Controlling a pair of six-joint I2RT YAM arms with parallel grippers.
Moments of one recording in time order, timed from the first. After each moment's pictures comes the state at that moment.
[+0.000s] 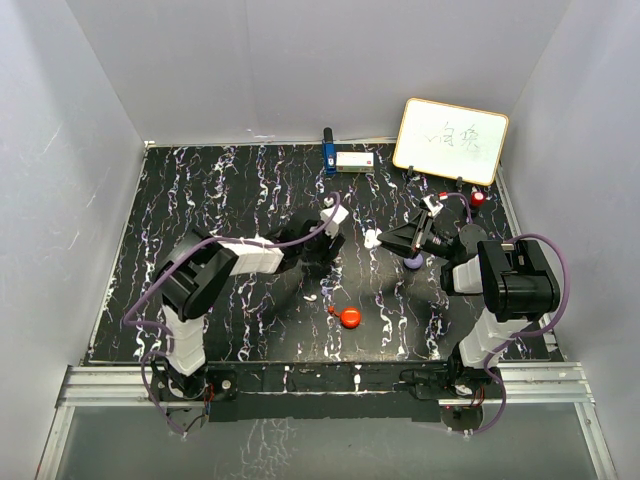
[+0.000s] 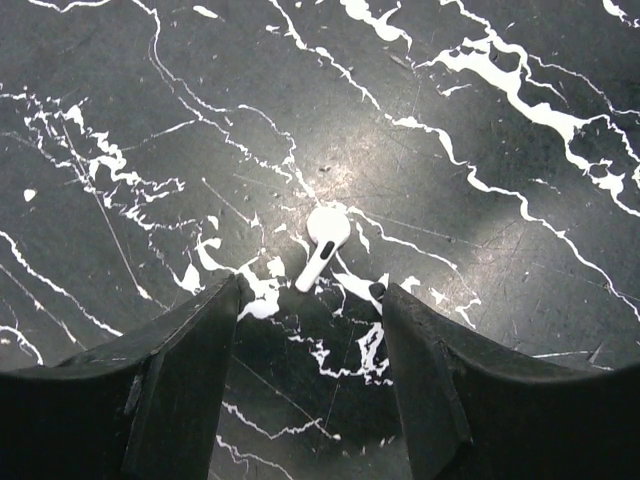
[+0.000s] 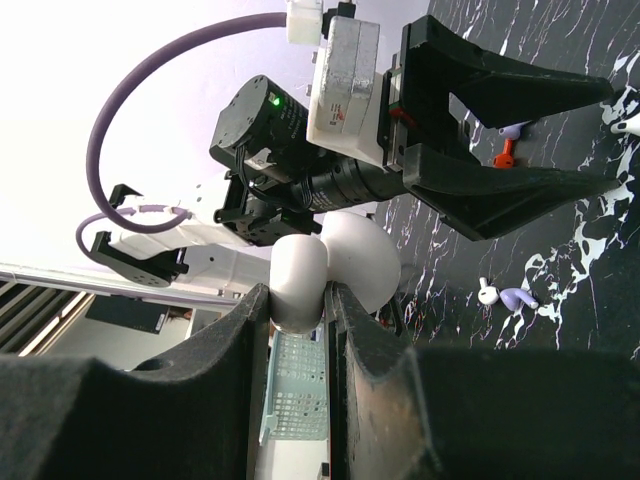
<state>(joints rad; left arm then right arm) -0.71 1.91 1.00 0.27 0.09 0.09 -0.03 1.72 0.43 1.51 -1.17 1.57</state>
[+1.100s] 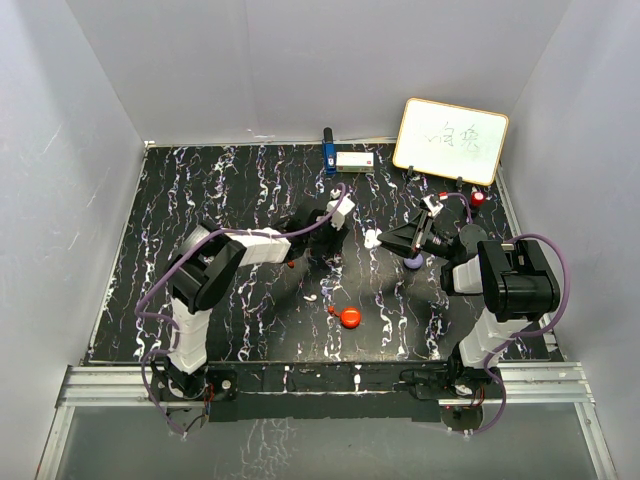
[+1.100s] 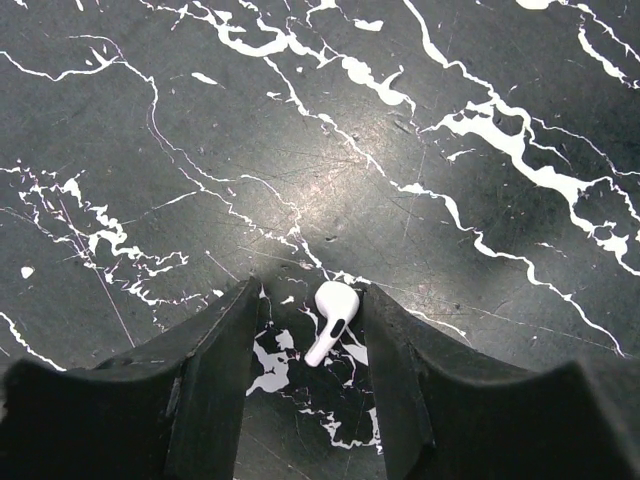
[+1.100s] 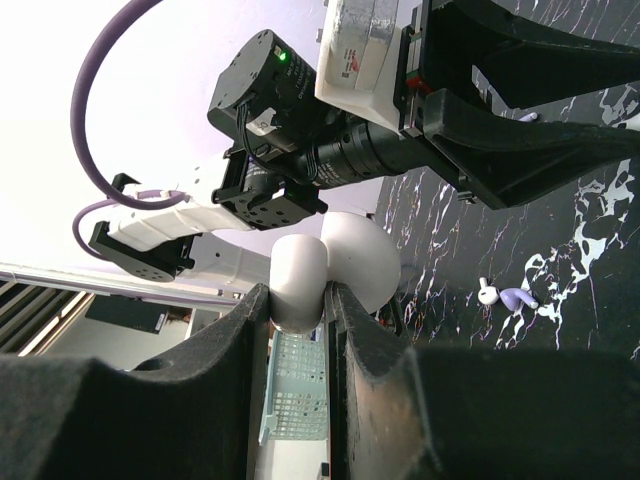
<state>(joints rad) -0.70 2.01 1.15 0.20 0.14 0.10 -0.03 1.72 0.43 1.52 -1.17 1.57</state>
